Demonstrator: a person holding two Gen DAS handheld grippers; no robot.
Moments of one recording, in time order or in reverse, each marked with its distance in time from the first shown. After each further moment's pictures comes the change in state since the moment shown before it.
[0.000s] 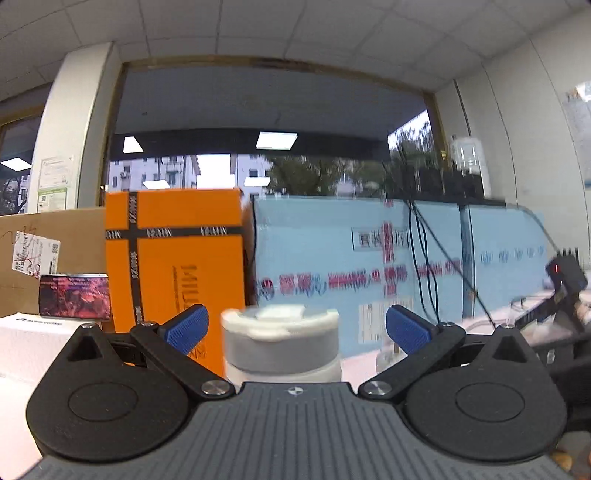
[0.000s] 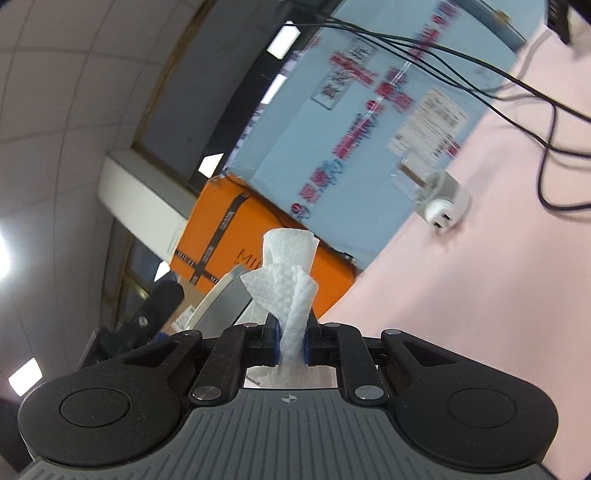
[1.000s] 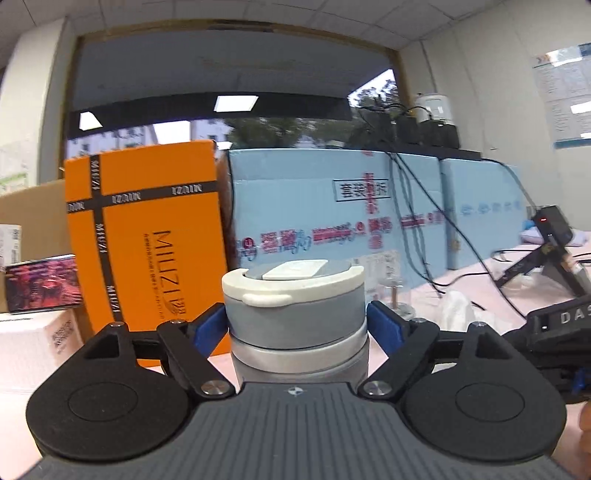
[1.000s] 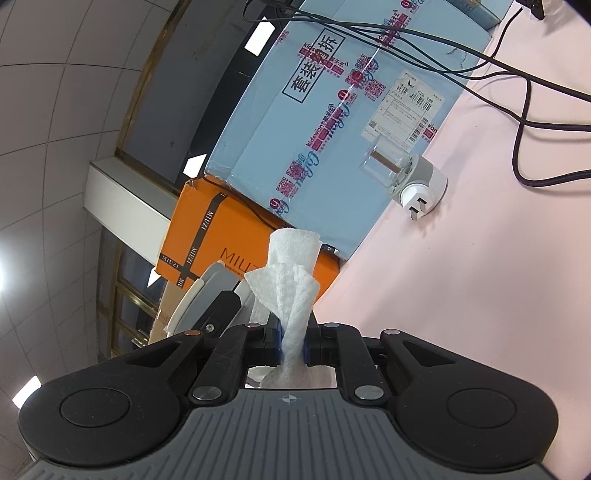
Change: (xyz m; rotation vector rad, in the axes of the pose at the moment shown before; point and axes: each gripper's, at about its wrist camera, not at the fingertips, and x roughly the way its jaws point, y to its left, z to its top) left arm 0.035 0.041 -0.005 0.062 0.116 -0.206; right arm -0.003 -0.010 -0.002 0.037 0.009 -0.035
